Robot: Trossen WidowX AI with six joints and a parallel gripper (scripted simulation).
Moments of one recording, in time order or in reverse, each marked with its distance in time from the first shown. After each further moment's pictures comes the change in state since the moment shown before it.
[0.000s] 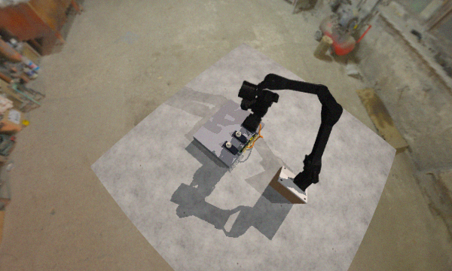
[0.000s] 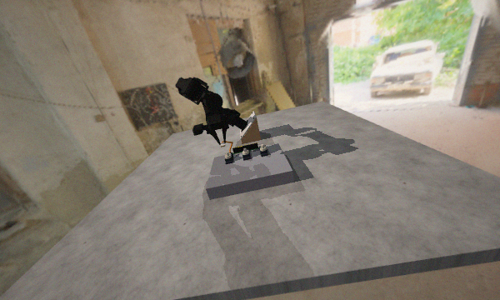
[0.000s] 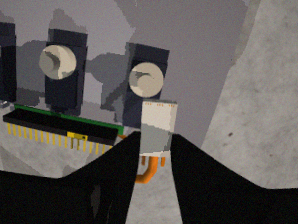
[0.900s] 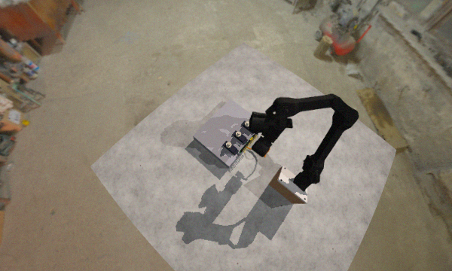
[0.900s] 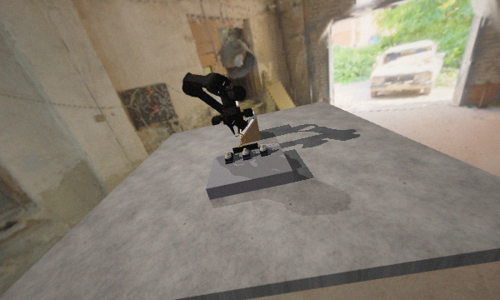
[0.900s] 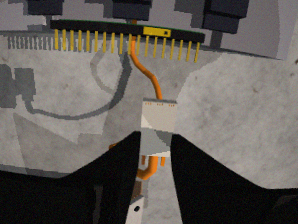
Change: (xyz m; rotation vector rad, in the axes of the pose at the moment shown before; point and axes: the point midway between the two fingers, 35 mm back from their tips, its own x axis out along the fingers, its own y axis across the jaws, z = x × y) arm 0.006 0.073 -0.093 0.098 0.007 -0.005
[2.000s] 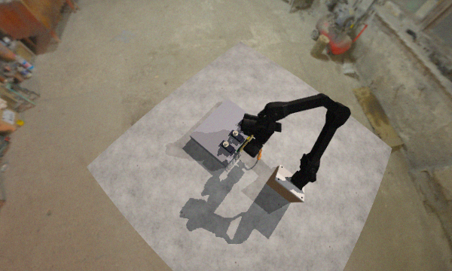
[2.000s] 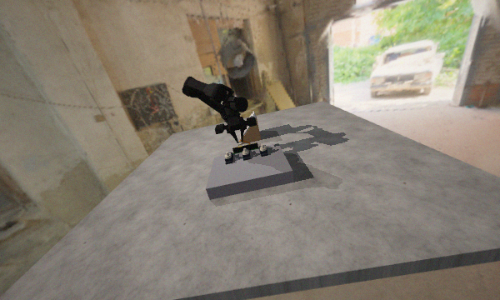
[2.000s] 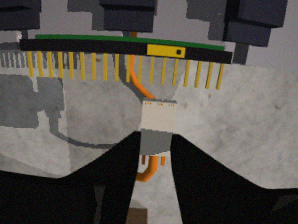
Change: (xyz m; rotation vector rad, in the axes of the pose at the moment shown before) arm 0.040 0.005 0.012 0.031 -0.001 -0.002
